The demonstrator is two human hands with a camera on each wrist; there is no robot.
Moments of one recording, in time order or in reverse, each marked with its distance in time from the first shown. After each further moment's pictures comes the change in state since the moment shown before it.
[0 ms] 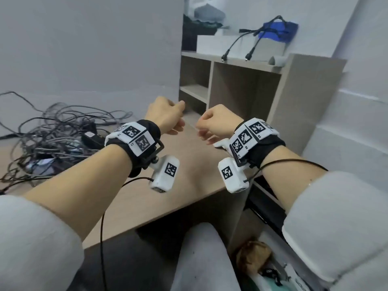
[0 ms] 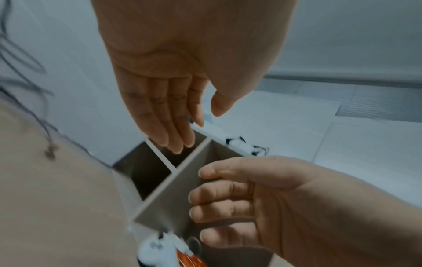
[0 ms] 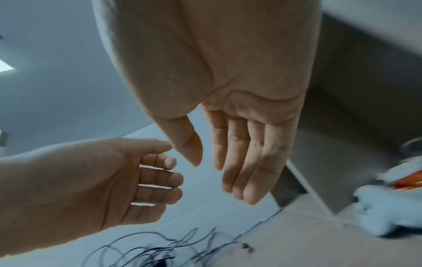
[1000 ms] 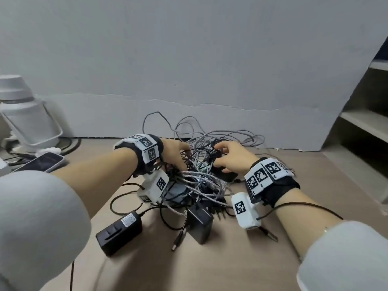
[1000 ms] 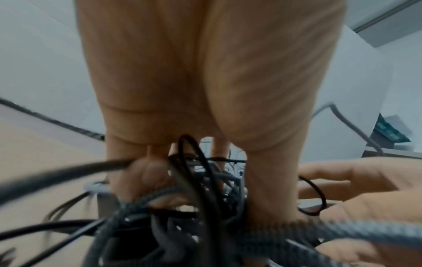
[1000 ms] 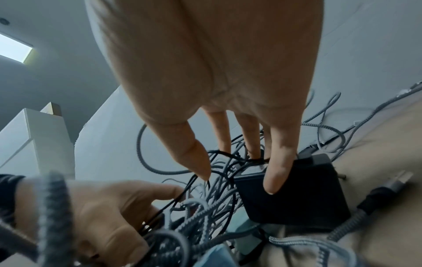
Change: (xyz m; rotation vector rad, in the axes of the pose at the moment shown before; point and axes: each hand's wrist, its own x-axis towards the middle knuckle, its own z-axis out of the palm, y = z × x) left_hand 0.095 -0.197 -0.292 0.802 -0.345 -0.521; right_hand 0.199 -0.112 0.282 -0.117 -0.418 -0.163
